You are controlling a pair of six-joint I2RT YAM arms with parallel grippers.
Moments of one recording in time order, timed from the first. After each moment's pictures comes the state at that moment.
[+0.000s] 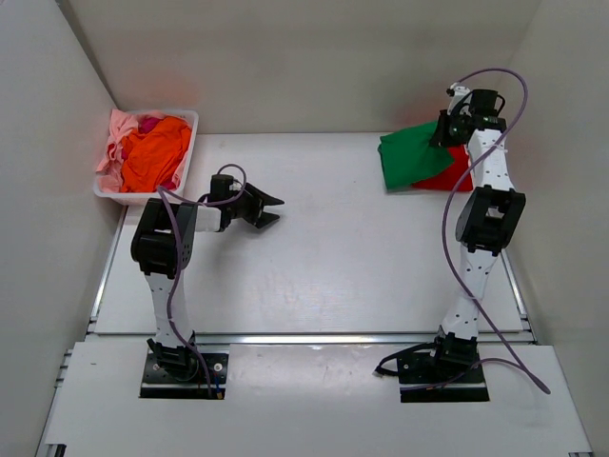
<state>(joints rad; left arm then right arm) -0.18 2.06 1.07 0.33 0.59 -1.29 -0.20 2.40 2.35 -0.70 -0.42 -0.18</state>
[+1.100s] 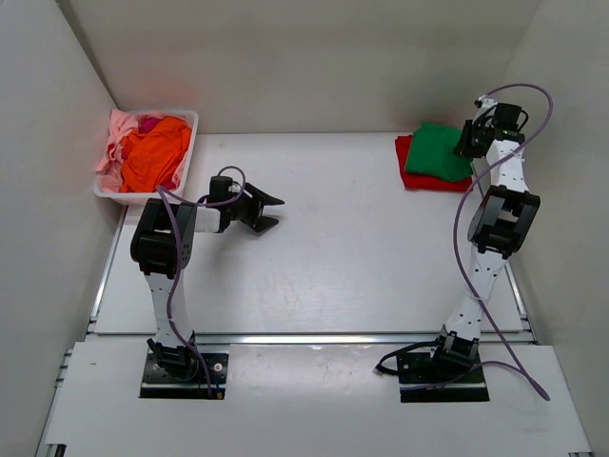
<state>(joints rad) -0.18 2.06 1.05 0.32 0.61 -1.30 -0.31 2.41 2.27 -0.55 -0.40 -0.14</state>
